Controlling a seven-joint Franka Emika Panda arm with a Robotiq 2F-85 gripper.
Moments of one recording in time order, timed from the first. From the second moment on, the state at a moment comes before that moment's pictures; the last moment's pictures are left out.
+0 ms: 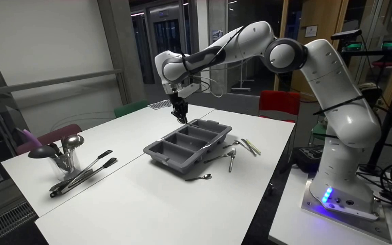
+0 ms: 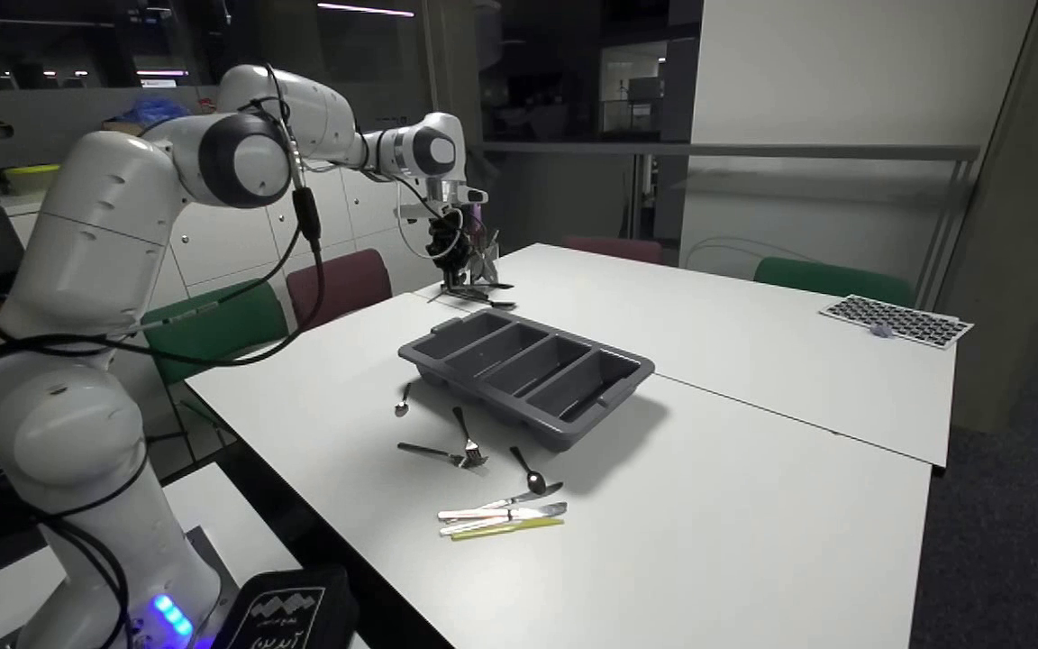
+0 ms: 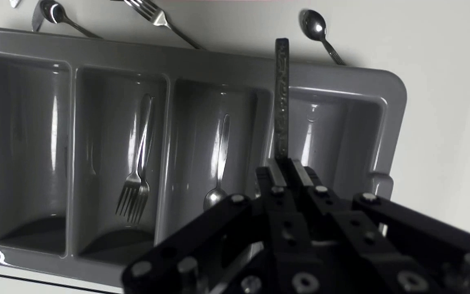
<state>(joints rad) 0.14 0.59 0.08 -1.27 -0.13 1.67 0.14</state>
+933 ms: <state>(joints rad) 0.23 0.95 0.08 -0.83 -0.13 1.67 0.10</state>
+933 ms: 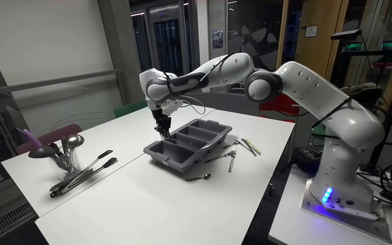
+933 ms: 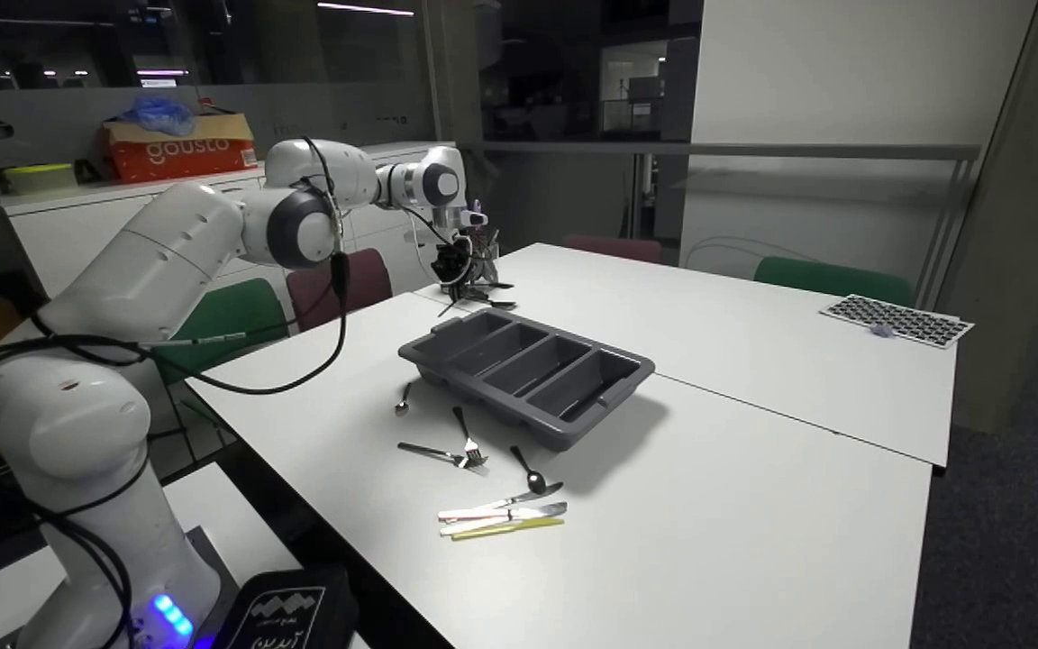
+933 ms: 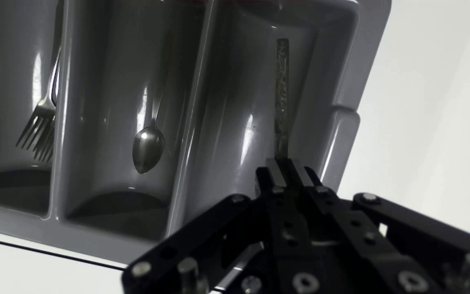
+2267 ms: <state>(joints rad) 0.19 1.08 0.09 -0.66 -0.11 1.67 0.10</state>
